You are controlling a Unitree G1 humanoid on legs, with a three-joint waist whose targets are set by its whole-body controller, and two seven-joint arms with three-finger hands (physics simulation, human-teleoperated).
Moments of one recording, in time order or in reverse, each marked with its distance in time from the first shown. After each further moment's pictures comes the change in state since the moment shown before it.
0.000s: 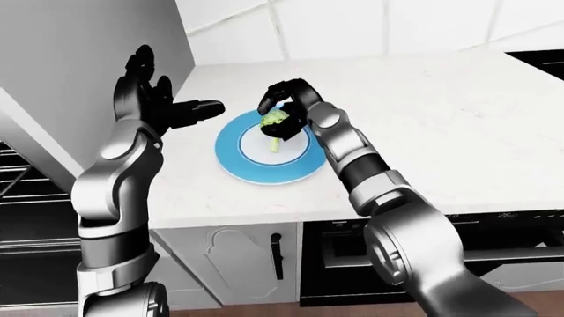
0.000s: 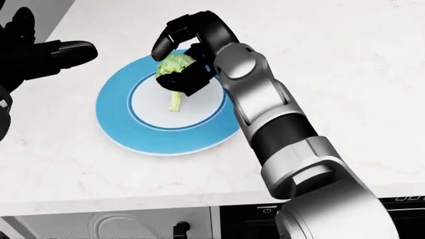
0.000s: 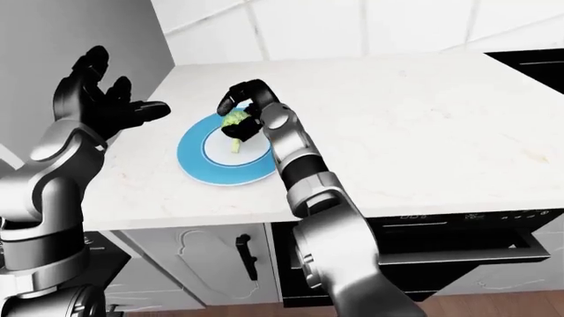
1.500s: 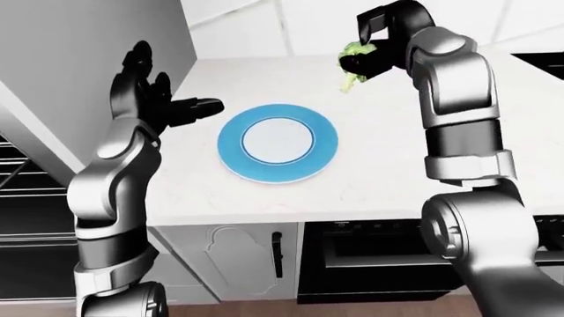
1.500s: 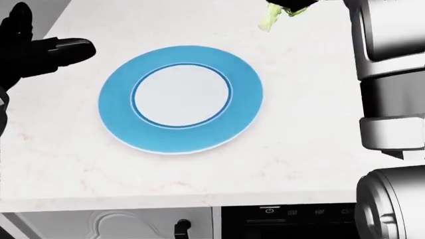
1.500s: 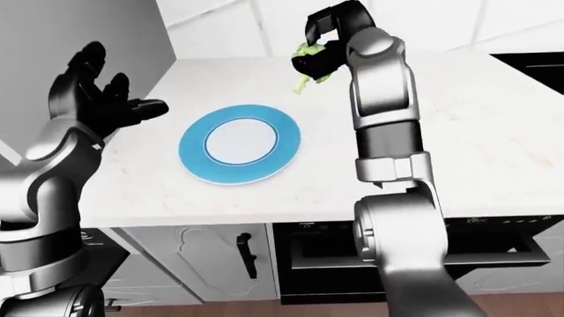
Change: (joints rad) left arm -0.002 0.006 0.003 -0.022 -0.006 0.009 0.000; right arm -0.006 -0.326 -0.077 -0.596 0.013 0.575 0.145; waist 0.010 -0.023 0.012
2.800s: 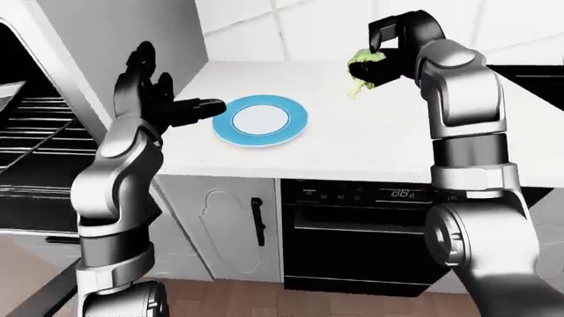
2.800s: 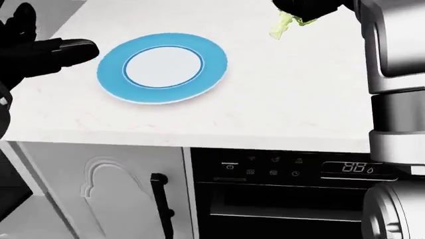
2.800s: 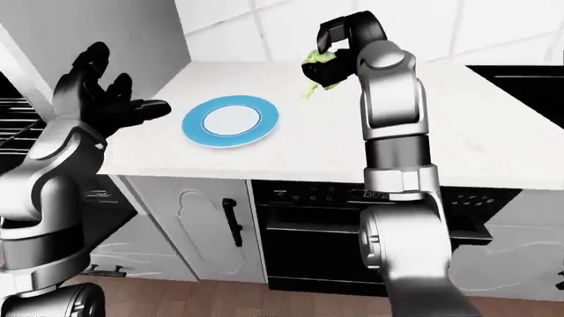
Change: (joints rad) left arm -0.005 -0.001 -0.010 0.017 0.006 -0.010 -0.010; right arm 0.077 -0.023 -0.023 -0.081 0.037 0.027 -0.024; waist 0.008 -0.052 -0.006
